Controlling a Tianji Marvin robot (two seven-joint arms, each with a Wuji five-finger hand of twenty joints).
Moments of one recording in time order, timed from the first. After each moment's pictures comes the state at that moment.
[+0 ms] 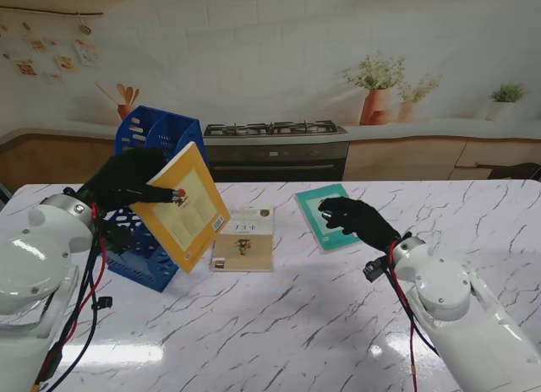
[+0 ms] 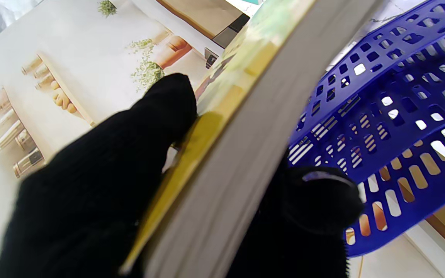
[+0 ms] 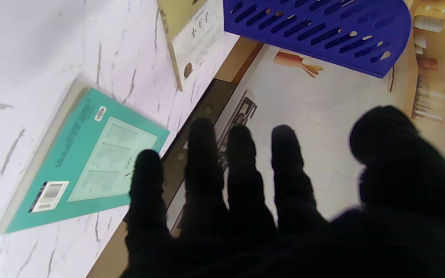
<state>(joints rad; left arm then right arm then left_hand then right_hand) 1.64 -1.07 -1.59 -2.19 0.31 0.43 -0.34 -1.50 -1.12 1.31 -1.55 0.02 -0.05 0.21 0.88 -0.75 0.81 -0.07 0.64 0.13 1.29 1.39 1.18 0.15 0.32 0.93 1.19 0.14 1.09 0.84 1.04 0.17 1.63 0.40 0.58 -0.29 0.45 -0.11 0.55 0.00 0.38 0.70 0.68 0.07 0.35 0.41 0.73 0.08 0.28 0.43 0.11 0.34 0.97 0.63</state>
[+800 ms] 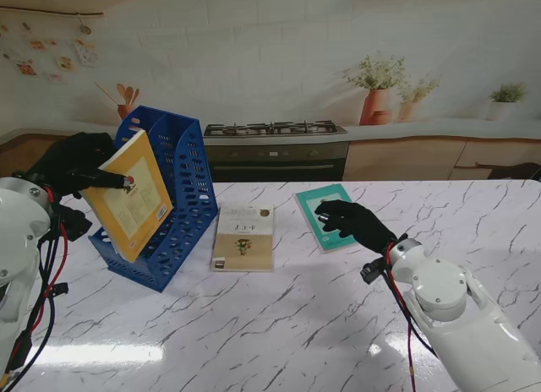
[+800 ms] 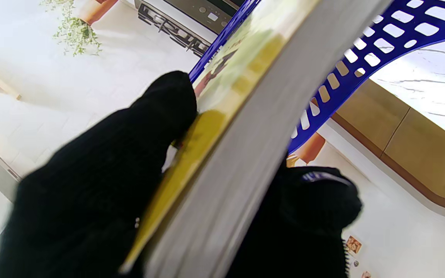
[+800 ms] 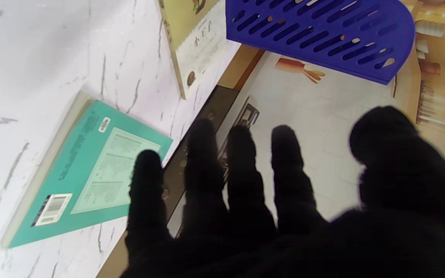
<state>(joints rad) 1.61 -1.04 -1.71 -2.21 0.51 0.52 -0.43 -1.49 -1.12 1.29 -1.53 0.03 -0.05 0.22 0.88 -0.76 0.81 -0.07 0.64 0.10 1.29 1.39 1.18 0.13 0.32 0.93 1.19 0.13 1.12 0.84 1.04 0.16 1.63 0.40 0.58 -0.29 0.45 -0.11 0.55 0.00 0.38 0.70 0.68 0.07 0.35 0.41 0.73 0.08 0.28 0.43 0.11 0.34 0.97 0.63</state>
